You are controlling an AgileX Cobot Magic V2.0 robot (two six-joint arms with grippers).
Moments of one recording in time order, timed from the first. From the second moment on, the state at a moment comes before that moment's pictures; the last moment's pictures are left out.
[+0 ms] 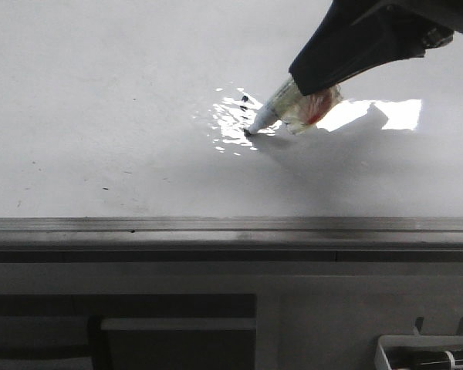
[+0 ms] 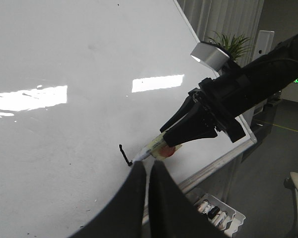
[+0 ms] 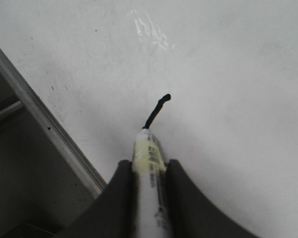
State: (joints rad) left arm -0.79 0.15 -0.25 -0.79 0.15 0.64; right arm 0.60 1.15 -0.80 0.29 0.35 -0.46
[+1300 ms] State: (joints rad) left arm -0.79 0.15 -0.25 -0.79 0.12 0.64; right arm 0.64 1.10 -0.83 0.33 0.36 -0.38
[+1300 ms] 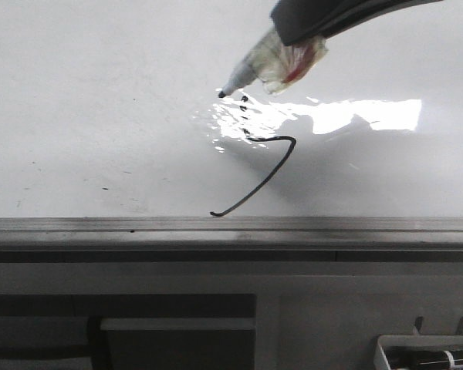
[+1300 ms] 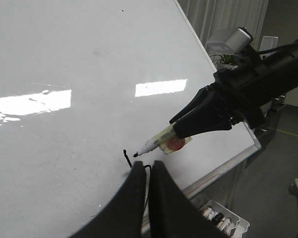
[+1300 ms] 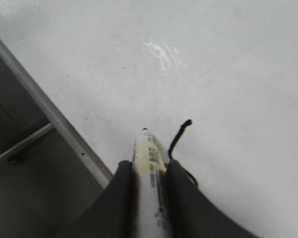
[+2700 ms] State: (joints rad) left arm -0.79 0.15 -0.25 -0.80 0.12 0.64; right arm 0.43 1.09 -0.83 0.37 0.42 -0.36
